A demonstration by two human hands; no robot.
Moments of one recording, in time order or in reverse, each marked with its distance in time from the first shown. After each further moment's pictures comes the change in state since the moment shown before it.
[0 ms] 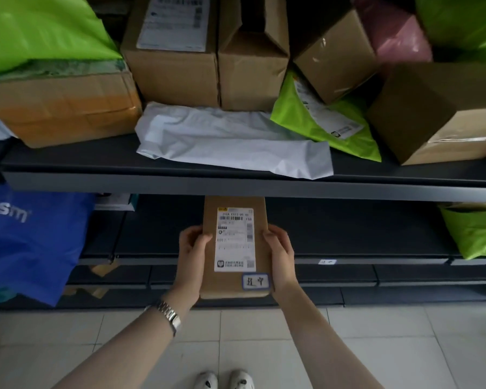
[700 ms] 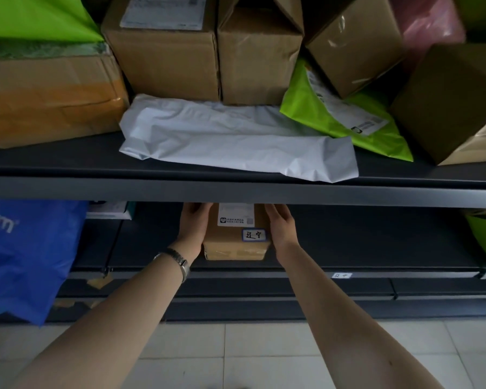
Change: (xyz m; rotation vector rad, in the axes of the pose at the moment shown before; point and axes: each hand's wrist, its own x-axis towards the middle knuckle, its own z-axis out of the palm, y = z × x) left_hand 0.093 0.036 0.025 0.044 0.014 0.141; right_hand 0.094 -0.024 0.024 -0.058 -0.019 -0.033
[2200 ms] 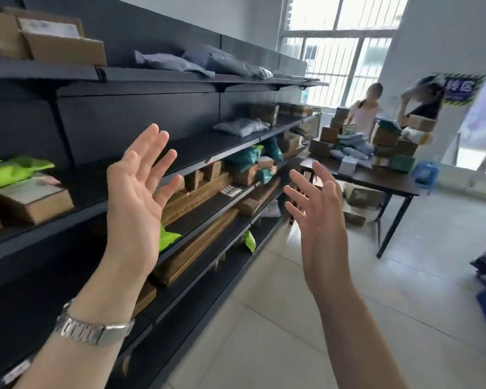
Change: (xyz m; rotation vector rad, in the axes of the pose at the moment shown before) left_hand -0.587 0.174 0.361 -0.468 -1.121 0.529; right_hand -0.575 -0.176 -0.514 0.116 0.845 -1.032
